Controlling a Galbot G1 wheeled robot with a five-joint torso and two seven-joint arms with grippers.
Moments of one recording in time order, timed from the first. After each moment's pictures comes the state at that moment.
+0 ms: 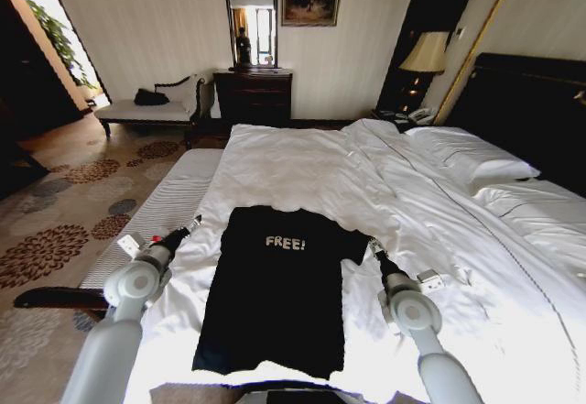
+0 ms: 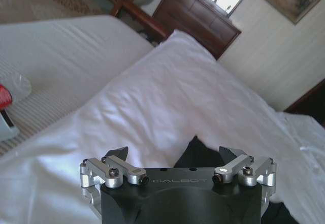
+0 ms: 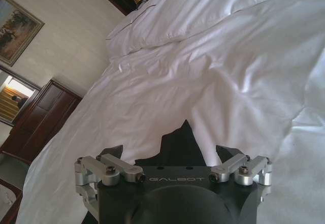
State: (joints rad) left arm 1.14 -1.15 -0.66 -1.94 -1.24 0.58 -0.46; right arm -1.36 1.26 0.57 2.11 1.28 -0.08 0.72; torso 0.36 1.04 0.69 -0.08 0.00
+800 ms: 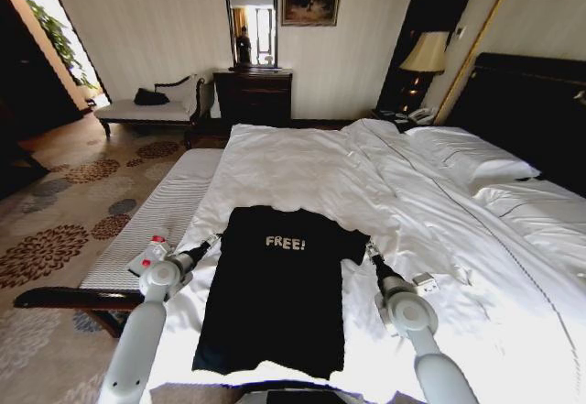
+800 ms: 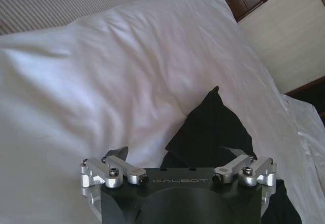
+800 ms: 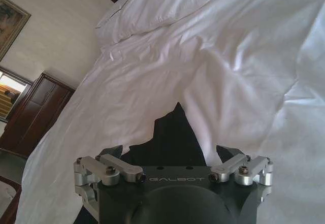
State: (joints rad) left arm 1.03 -1.25 -0.59 -1.66 -1.34 0.59 -0.41; right arm -1.36 1.28 0.55 2.09 1.32 -0.08 0.73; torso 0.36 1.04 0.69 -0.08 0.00
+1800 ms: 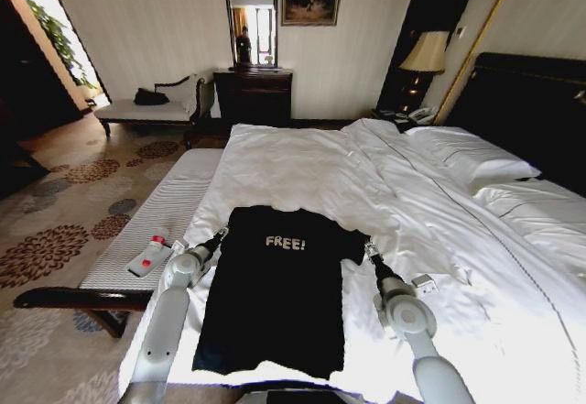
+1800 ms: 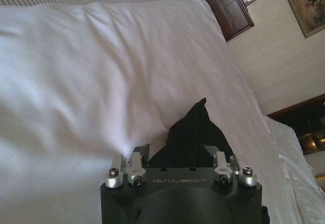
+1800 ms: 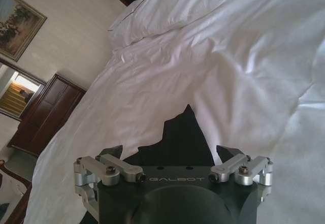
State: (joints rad) left arm 0.93 -1.33 -0.55 -1.51 -1.31 0.47 -0.32; right arm -1.37 1.28 0.55 2.08 1.28 -0.07 0.67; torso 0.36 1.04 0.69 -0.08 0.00
